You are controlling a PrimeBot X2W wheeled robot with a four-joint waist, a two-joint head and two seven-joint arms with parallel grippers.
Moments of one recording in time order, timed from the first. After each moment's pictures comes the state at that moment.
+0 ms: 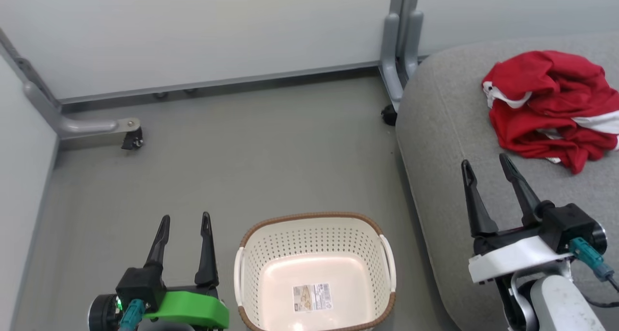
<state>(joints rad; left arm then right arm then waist) 0.00 0.05 -0.17 0.16 -0.23 0.05 -0.26 -0.10 -0.15 0.09 0.10 0.19 0.13 -0.26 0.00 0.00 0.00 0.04</state>
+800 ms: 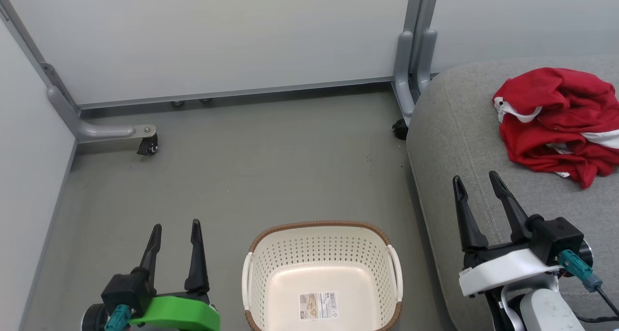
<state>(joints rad) 0.01 0.05 -0.13 0.19 -0.29 0.01 -0.26 -0.06 -0.09 0.08 0.12 0.20 0.13 -0.26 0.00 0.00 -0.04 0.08</state>
